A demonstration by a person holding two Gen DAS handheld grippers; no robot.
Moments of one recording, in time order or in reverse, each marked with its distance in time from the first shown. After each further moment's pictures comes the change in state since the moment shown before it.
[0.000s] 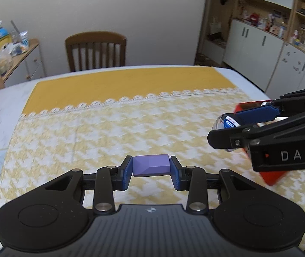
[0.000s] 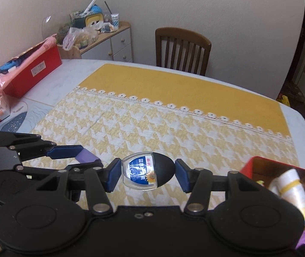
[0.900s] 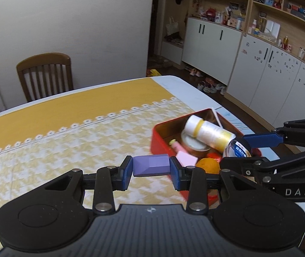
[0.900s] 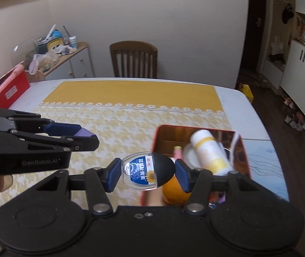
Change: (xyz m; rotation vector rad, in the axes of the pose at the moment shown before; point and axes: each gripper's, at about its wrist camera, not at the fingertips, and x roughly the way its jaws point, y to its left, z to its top) left arm 0.007 -0.129 0.043 0.140 -0.020 -0.164; right arm -0.089 -0.105 -0.073 0.157 -0.084 -0.136
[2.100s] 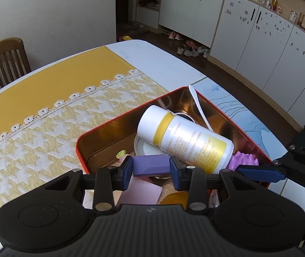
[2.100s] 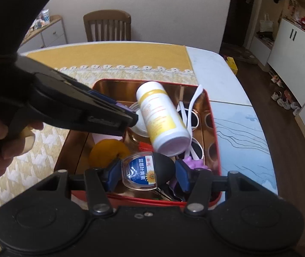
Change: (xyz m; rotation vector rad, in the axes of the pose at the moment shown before) left arm 0.151 -0.070 0.033 0.096 0.207 -0.083; right arm 0.064 -0.071 -0.034 -0.003 0.159 -0.082
